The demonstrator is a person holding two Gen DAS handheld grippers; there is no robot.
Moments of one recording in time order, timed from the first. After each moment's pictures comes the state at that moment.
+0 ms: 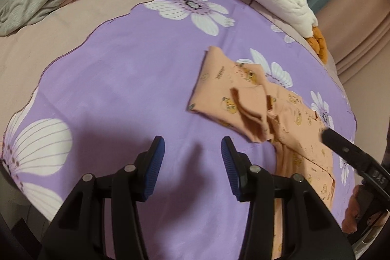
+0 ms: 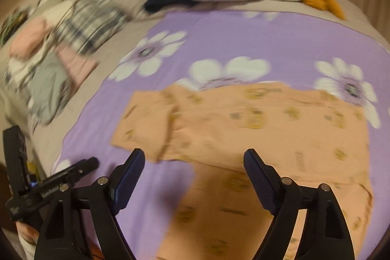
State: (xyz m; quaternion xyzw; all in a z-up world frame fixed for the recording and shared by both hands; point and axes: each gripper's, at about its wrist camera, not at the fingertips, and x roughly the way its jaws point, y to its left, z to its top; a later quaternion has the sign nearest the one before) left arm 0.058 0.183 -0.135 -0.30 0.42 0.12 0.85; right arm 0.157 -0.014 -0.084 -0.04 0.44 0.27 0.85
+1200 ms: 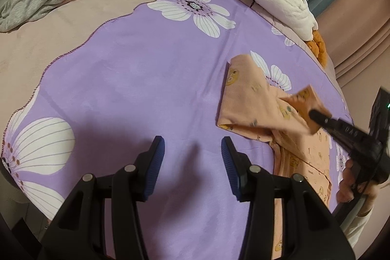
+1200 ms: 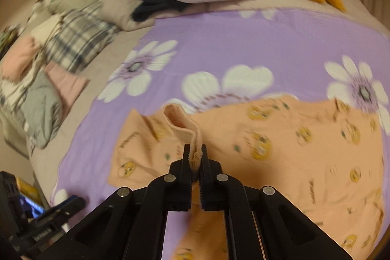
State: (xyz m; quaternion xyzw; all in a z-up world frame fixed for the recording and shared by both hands) left arm 0.058 0.187 -0.133 -0.31 0.42 0.11 0.85; right arm 0.208 -0.031 -0.095 0.02 0.45 0.24 0.86
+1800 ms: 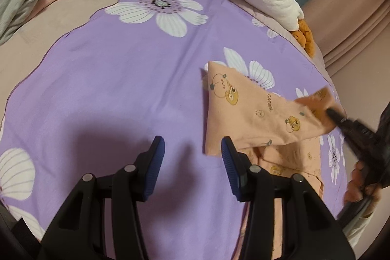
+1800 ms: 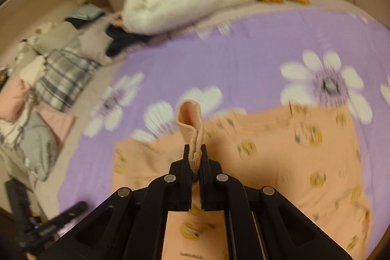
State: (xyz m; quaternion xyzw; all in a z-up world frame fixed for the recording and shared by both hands) left arm 0.114 0.164 -0.124 -0.29 0.43 0.06 0.85; right arm 0.223 -0.101 -0.060 0.08 0.40 0.21 0.89
